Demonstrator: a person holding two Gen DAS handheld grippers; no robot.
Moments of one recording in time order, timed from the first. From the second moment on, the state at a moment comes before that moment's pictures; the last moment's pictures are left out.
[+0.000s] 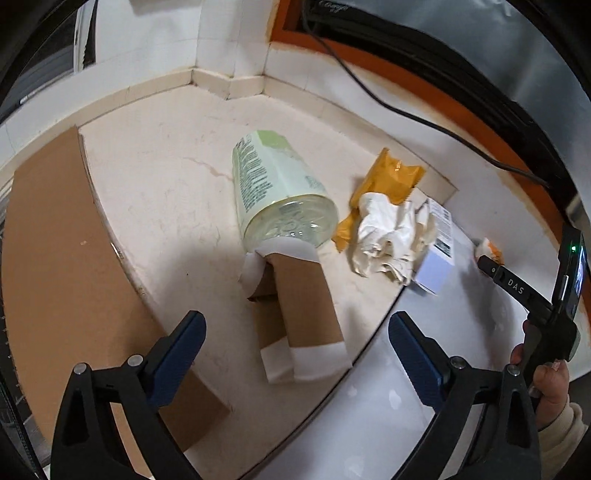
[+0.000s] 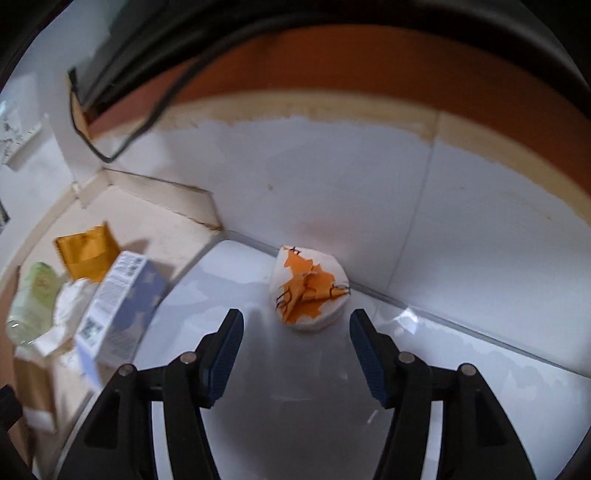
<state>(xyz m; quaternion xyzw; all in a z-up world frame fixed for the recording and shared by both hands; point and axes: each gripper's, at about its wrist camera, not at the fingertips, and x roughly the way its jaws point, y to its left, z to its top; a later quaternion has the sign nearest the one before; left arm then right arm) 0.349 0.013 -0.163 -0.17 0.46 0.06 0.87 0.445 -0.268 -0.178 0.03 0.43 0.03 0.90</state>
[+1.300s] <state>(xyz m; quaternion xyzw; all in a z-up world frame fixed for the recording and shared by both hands) 0.279 -0.023 -0.162 -0.18 0.47 0.01 0.86 0.319 -0.231 -0.167 0.02 0.45 0.14 0.88</state>
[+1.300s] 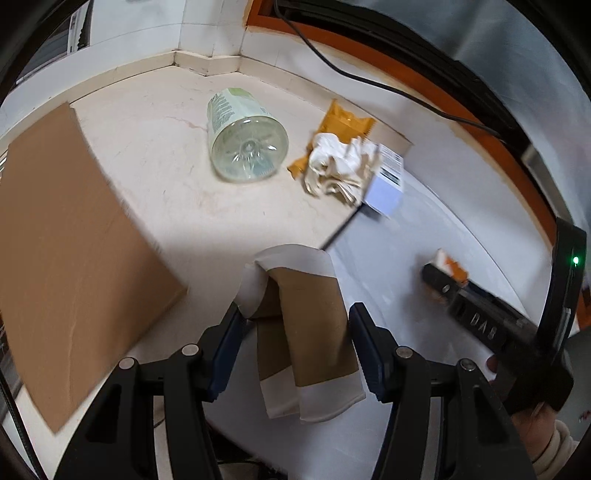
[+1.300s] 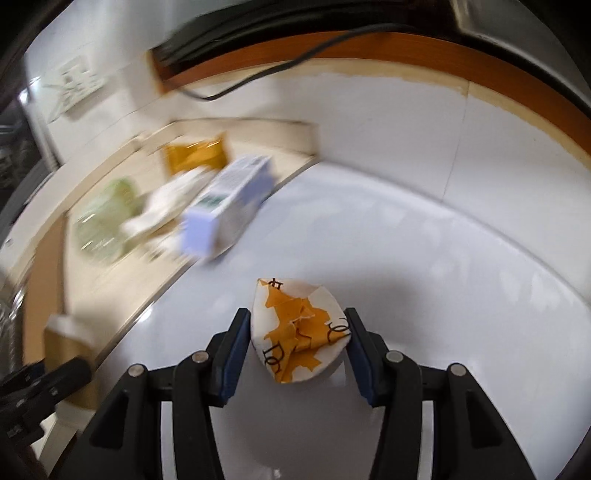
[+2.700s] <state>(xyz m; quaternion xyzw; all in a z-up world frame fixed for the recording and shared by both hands) 0.048 0.004 -0.237 -0.11 0.54 -0.02 0.83 0.051 -0.150 -0.224 -0.10 0.52 0.25 0.81</state>
